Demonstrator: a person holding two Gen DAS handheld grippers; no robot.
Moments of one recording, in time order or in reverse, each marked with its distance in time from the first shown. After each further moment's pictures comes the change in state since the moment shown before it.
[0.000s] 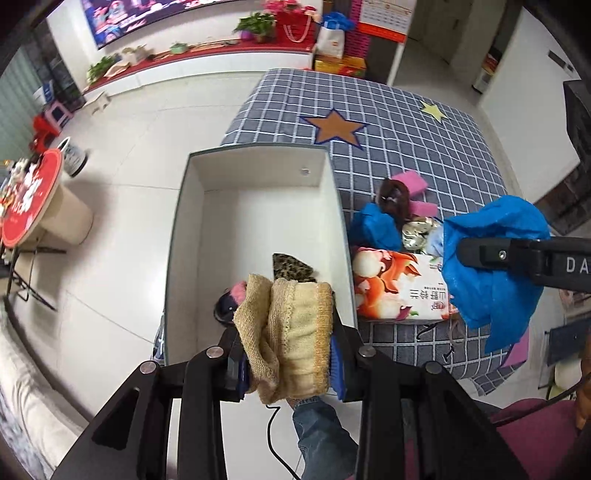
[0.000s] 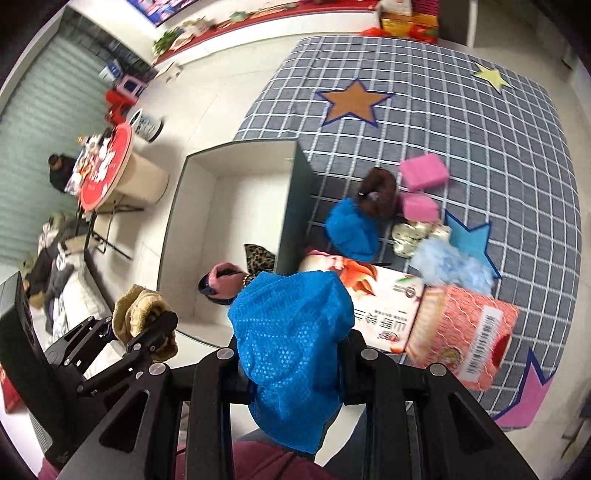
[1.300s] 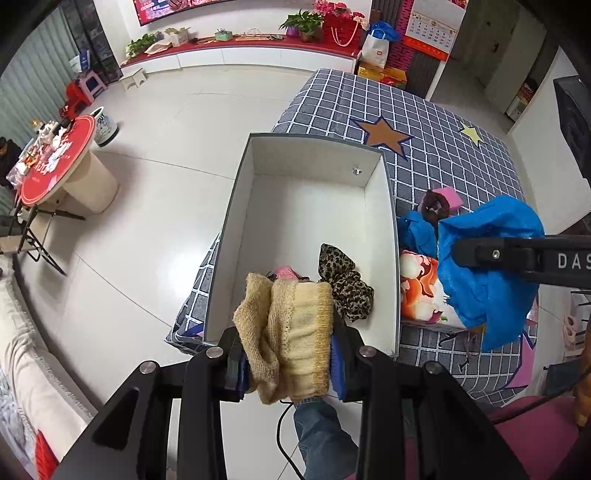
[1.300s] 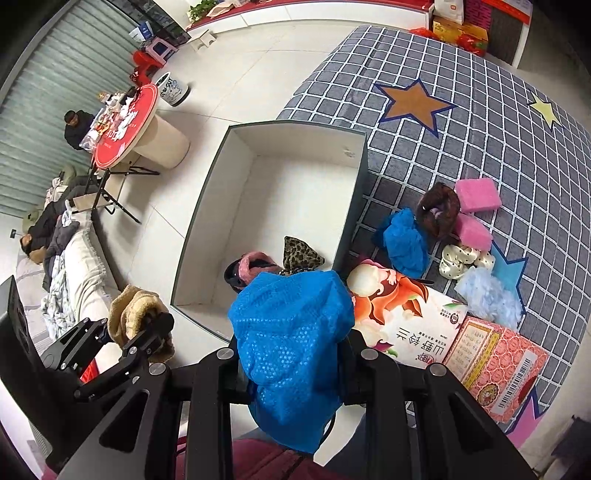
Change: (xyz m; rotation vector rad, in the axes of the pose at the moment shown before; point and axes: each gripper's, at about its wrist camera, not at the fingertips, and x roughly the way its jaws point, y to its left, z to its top) left arm -0.005 0.041 -0.014 -0.135 0.001 0.053; right arm 0.029 0.053 0.017 -0.139 0.073 0.015
